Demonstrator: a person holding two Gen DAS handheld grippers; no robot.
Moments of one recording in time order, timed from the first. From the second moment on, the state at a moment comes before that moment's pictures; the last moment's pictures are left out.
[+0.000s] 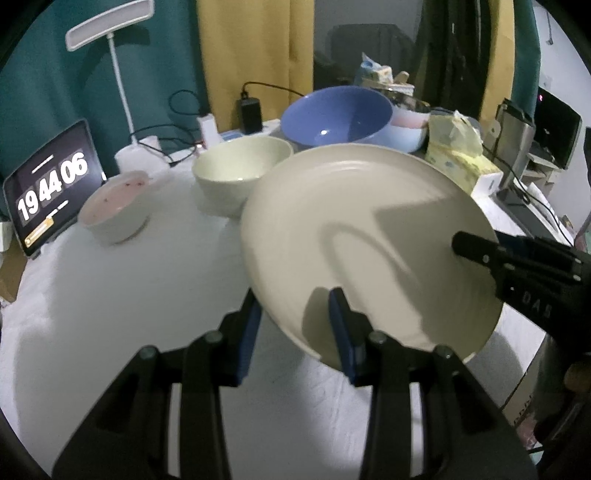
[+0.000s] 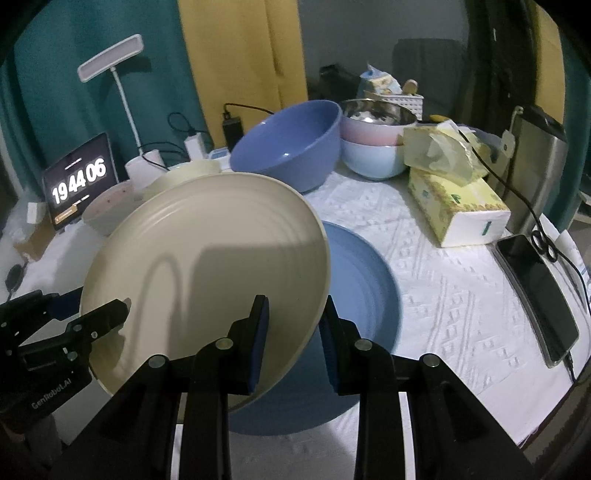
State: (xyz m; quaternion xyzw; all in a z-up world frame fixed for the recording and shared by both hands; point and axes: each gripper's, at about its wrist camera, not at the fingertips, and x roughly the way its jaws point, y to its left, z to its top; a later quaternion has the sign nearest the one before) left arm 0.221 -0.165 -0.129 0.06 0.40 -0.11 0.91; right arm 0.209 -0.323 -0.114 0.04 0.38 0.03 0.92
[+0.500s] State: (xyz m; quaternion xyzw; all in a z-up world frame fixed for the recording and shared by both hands) left arm 0.240 -0.197 -0.147 0.07 0.42 -0.13 0.90; right arm 0.219 -0.352 -0.126 0.04 0.40 0.00 0.92
